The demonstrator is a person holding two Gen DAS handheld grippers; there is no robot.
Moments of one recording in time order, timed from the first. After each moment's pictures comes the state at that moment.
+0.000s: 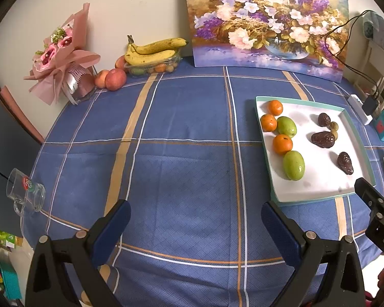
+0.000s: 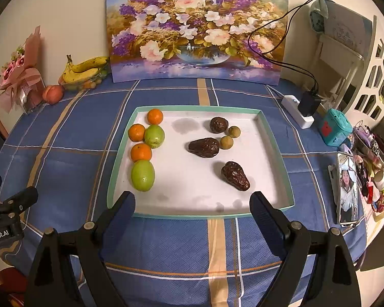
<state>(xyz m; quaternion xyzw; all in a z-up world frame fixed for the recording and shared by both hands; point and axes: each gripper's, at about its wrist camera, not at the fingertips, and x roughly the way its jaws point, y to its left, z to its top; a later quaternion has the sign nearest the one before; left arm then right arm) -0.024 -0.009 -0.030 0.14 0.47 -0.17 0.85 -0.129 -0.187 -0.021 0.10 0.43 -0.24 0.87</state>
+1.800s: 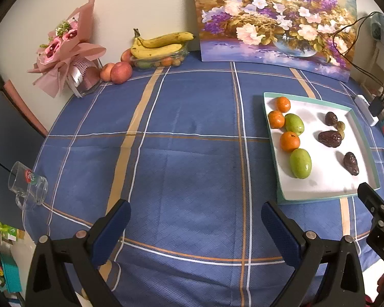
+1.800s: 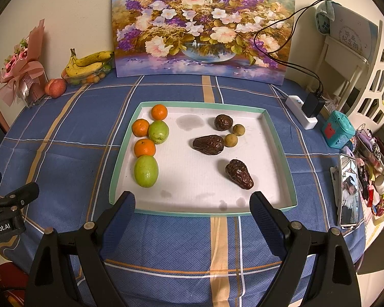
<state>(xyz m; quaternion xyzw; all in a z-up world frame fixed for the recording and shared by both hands) -0.021 -0.004 -0.036 0.14 0.48 -0.16 0.85 -0.125 -0.184 -0.024 0.09 0.44 -0.23 0.87</state>
